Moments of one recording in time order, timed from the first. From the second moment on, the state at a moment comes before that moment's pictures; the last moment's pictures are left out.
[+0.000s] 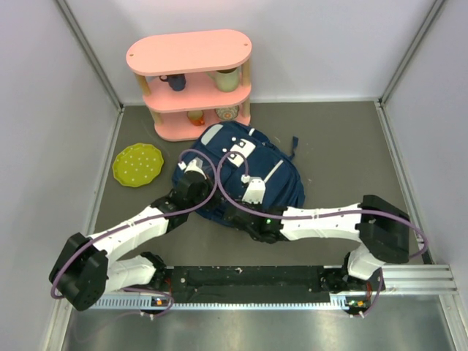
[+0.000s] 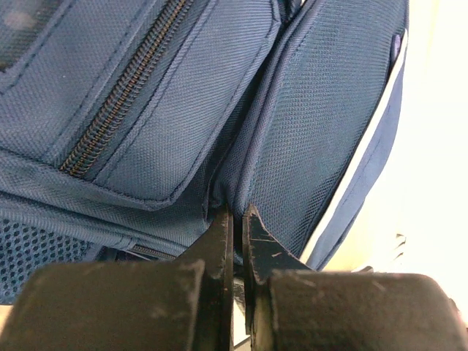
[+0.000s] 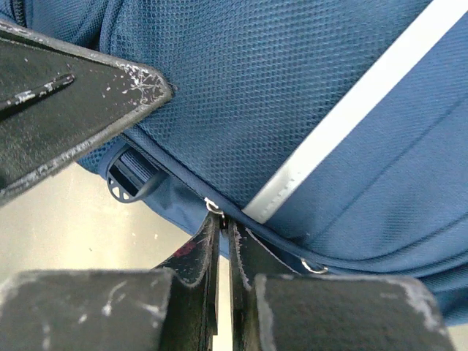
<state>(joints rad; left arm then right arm) -0.64 1.14 0.56 -0.01 0.02 -1.03 1.26 1.62 1.00 -0.31 0.65 1.05</state>
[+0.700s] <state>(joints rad) -0.52 1.19 0.73 -0.16 0.24 -0.63 1.23 1.27 0.75 -0.20 0.63 0.70</state>
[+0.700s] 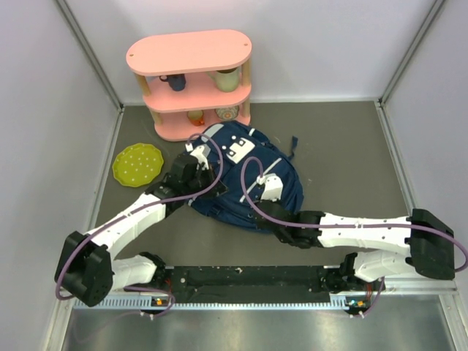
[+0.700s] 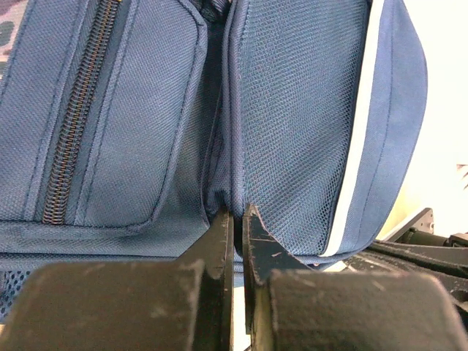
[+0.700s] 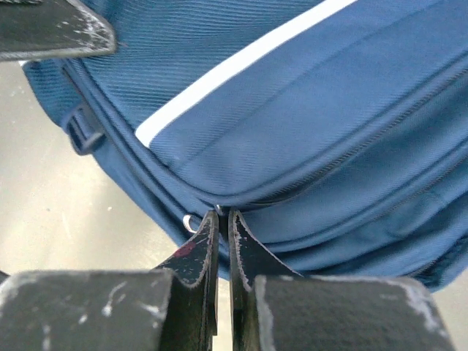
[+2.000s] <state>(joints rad) -0.61 0.81 0.48 -0.16 0.10 -1.22 1.13 1.17 0.63 -0.10 0.57 0.52</state>
